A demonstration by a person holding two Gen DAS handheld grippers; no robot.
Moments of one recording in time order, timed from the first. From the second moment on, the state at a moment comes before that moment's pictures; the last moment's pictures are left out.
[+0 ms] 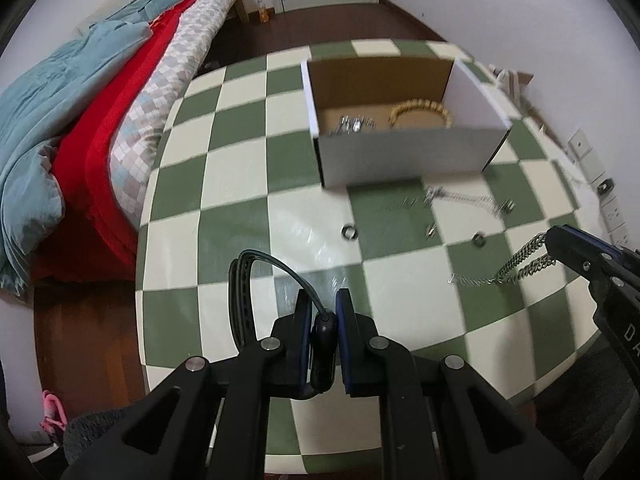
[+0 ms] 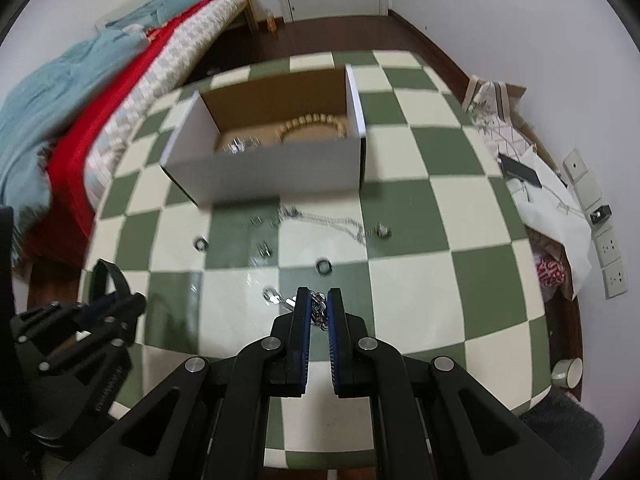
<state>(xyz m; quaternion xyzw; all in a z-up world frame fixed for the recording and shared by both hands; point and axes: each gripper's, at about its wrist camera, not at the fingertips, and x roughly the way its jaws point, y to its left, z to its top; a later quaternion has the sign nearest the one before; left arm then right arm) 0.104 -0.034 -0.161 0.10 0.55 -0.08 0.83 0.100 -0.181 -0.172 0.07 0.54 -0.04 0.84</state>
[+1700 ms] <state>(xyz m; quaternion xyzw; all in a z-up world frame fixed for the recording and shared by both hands) 0.303 -0.058 -0.150 -0.11 0.64 -0.18 0.74 0.277 -0.234 -0.160 0.22 0.59 0.05 0.78</state>
